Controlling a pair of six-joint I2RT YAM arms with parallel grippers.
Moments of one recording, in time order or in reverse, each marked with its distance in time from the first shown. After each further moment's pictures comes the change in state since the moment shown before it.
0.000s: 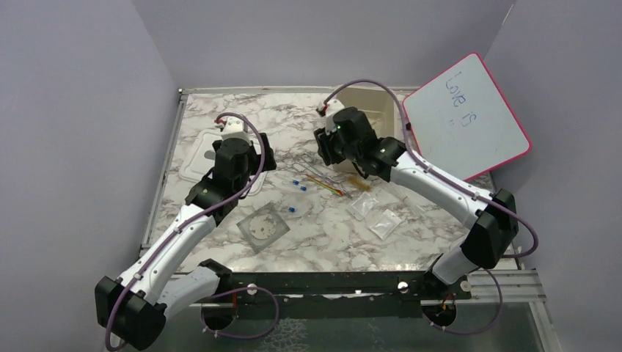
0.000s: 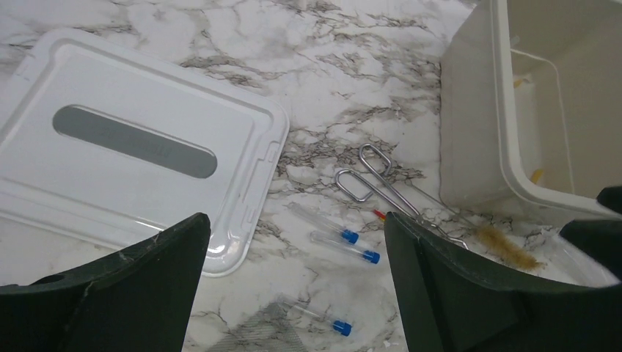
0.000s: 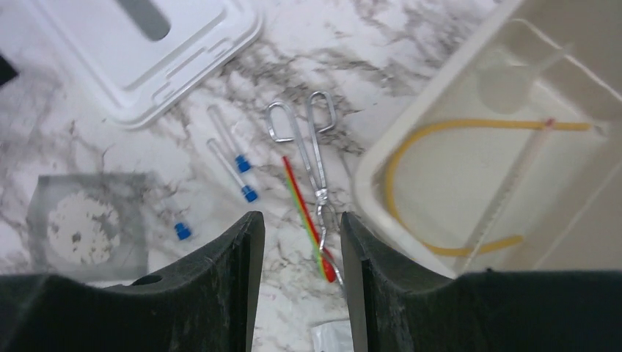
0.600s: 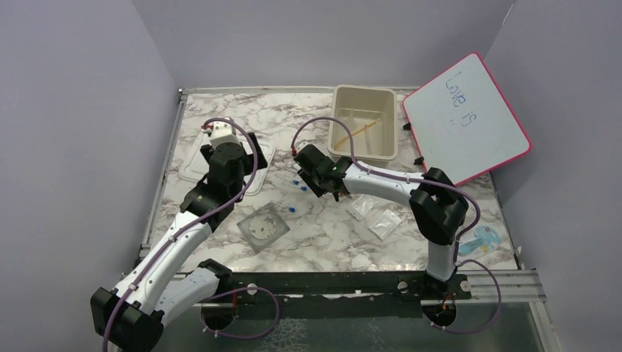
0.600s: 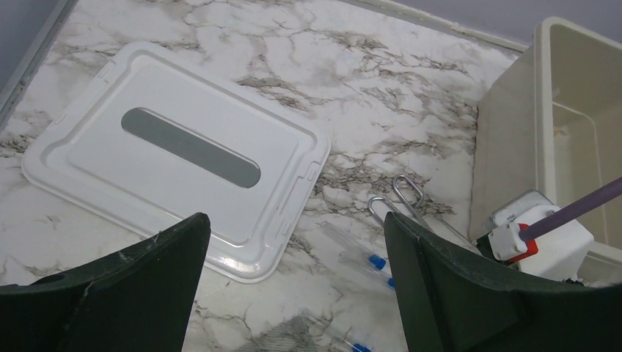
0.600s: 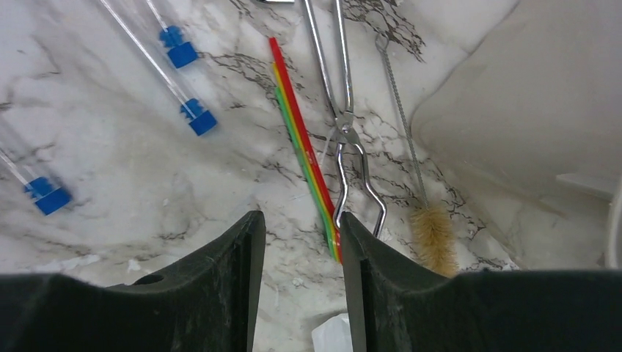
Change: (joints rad) left arm 0.004 -0.098 -0.028 -0.005 -0.174 -0.021; right arm 0.189 0.325 -0.045 -0.069 0.179 -0.039
